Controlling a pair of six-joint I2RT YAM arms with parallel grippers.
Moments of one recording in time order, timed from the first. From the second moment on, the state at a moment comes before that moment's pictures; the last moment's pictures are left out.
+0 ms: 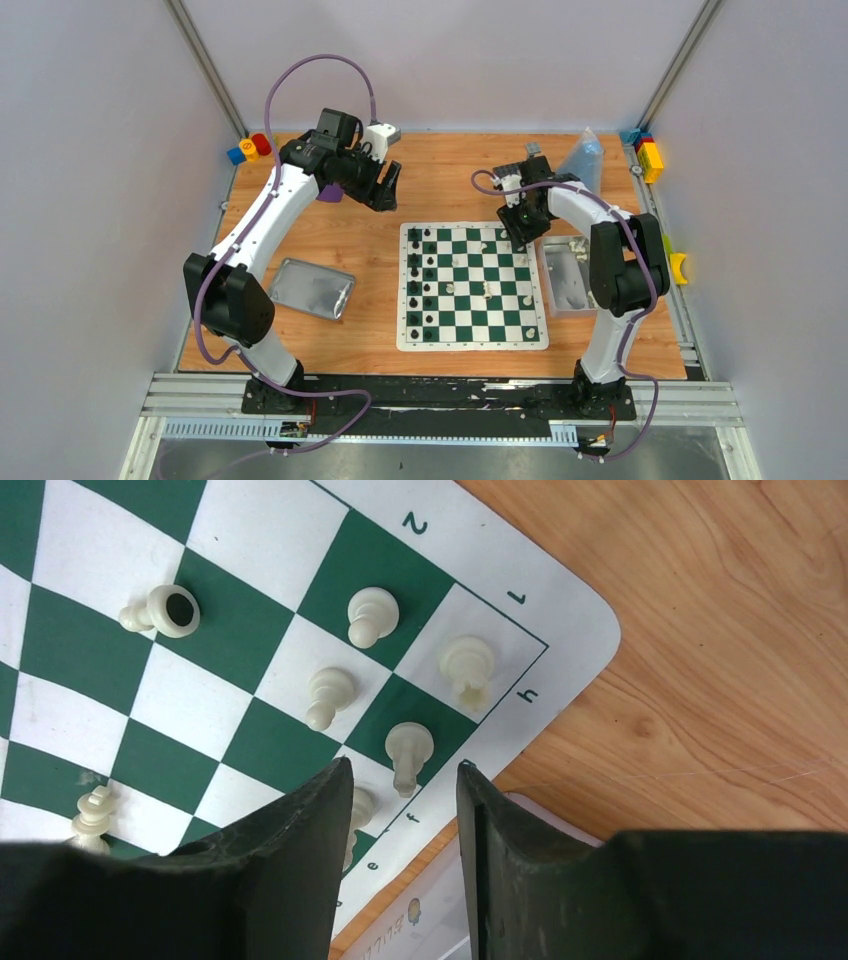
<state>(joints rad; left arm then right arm) -0.35 1.66 1.65 -0.89 0.38 0.17 0.23 1.89 1.34 -0.70 -0.14 -0.34</state>
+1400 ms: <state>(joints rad) -0.30 1.46 1.54 -0.84 0.23 0.19 0.69 1.81 1.24 -0.58 -0.35 -0.29</state>
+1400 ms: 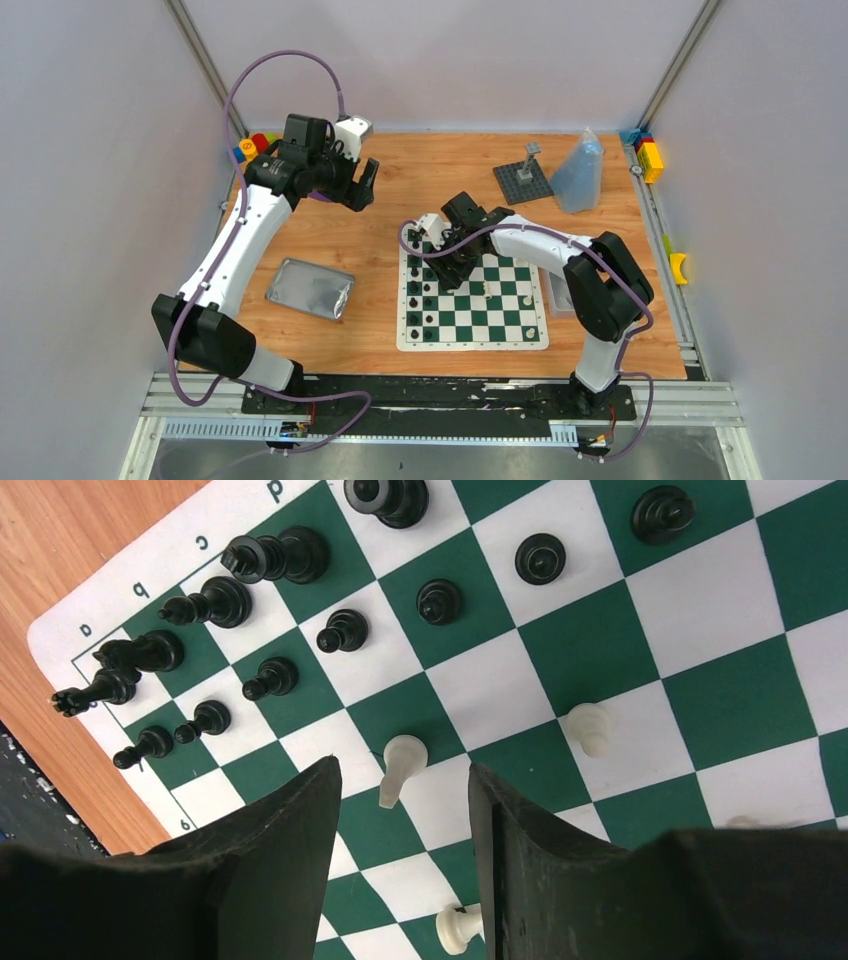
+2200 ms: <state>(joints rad) -0.29 1.46 1.53 -0.83 0.23 0.19 0.70 1.79 1.20 -0.58 -0.32 -0.30</state>
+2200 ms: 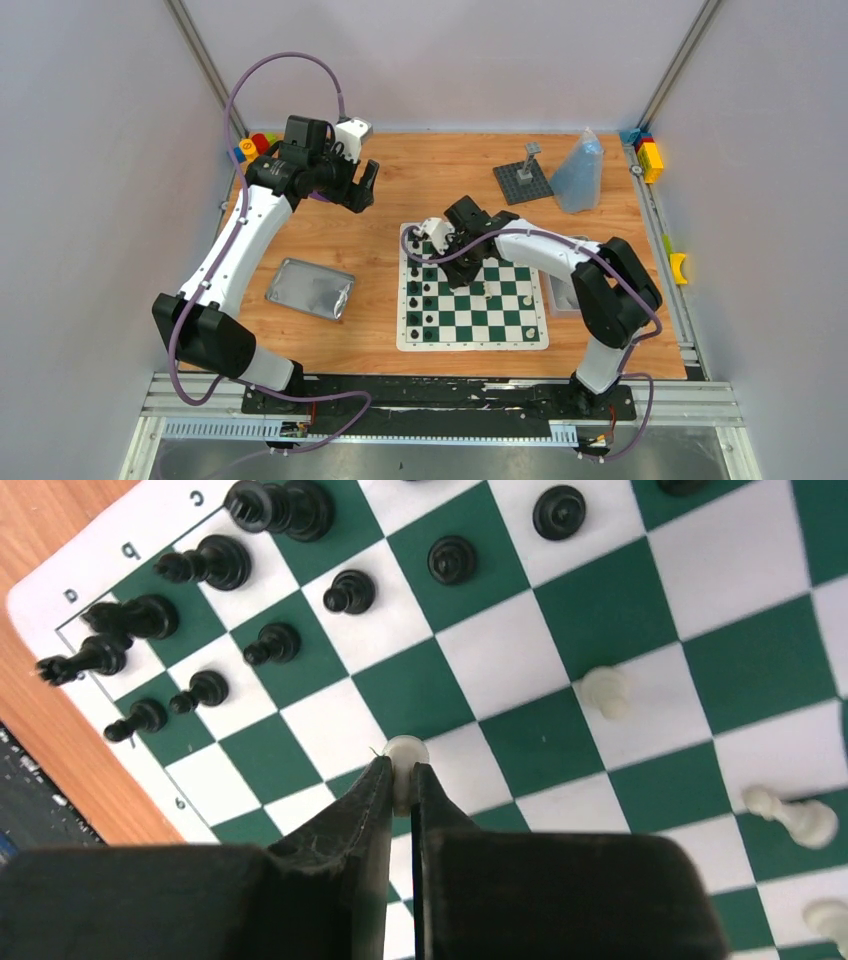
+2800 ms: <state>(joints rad) -0.29 1.47 1.53 -0.83 0.27 0.19 0.35 1.54 1.10 -0.63 -0.28 -0.33</state>
